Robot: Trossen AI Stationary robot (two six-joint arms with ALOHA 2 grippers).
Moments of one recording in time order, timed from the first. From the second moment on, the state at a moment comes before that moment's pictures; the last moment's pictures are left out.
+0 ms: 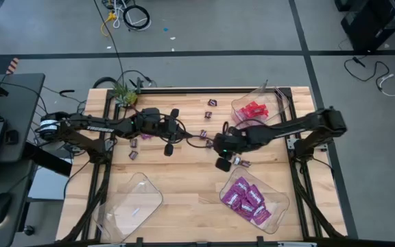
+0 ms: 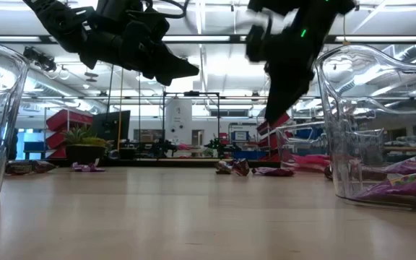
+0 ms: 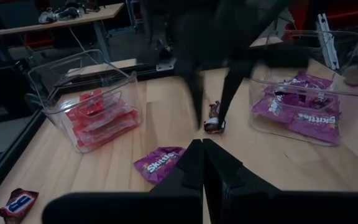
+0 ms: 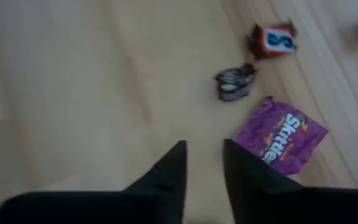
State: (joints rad) left arm 0.23 1.35 0.63 0.47 0.30 0.21; right arm 0.07 1.63 1.13 -0.65 0.17 0.44
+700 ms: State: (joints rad) left arm 0.23 1.35 0.63 0.42 0.29 0.21; right arm -0.17 1.90 1.13 -0.61 0.16 0.59
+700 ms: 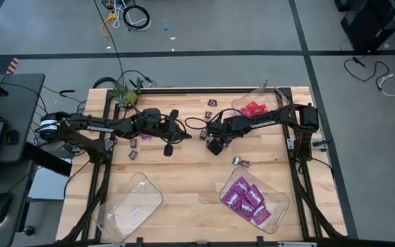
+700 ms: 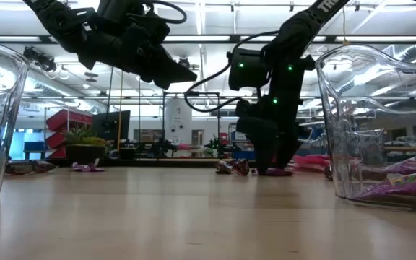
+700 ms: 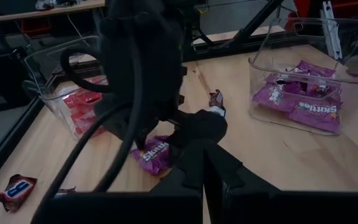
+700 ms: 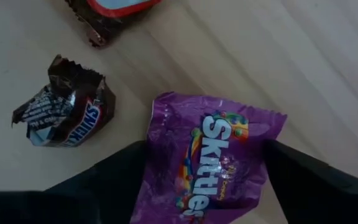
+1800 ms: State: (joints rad) left arm 0.23 1.35 0.63 0.42 0.29 0.20; right arm 0.22 1.43 1.13 -0.80 0.02 0.73
